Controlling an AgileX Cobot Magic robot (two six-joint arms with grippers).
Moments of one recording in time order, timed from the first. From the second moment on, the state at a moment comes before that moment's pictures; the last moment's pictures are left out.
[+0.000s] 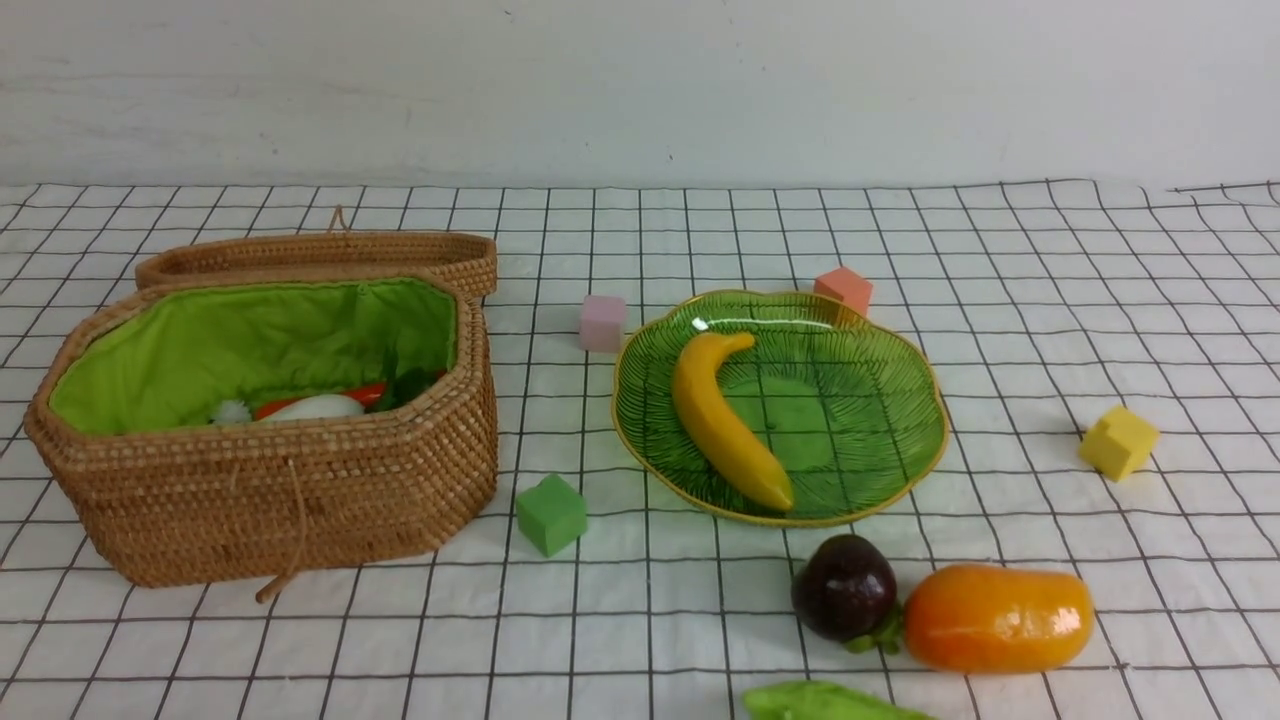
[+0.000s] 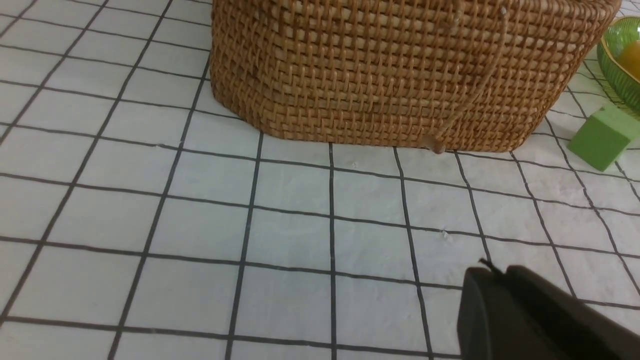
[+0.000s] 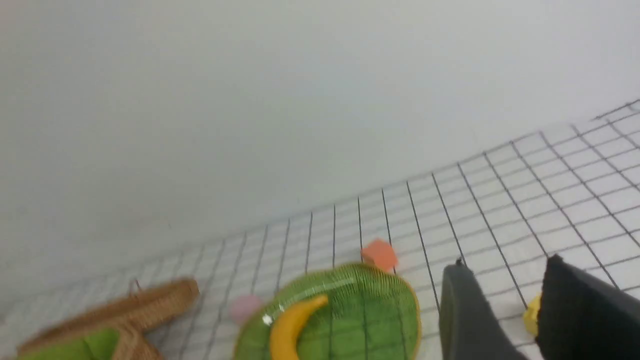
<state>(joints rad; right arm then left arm) -0.07 0.53 -0.76 0.43 0.51 -0.04 -0.06 -0.01 0.03 -0.03 0.39 -0.19</state>
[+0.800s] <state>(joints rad) 0.29 1.50 -1.06 0.15 0.89 -0.75 -0.06 -0.01 0.03 -0.03 0.39 -0.19</state>
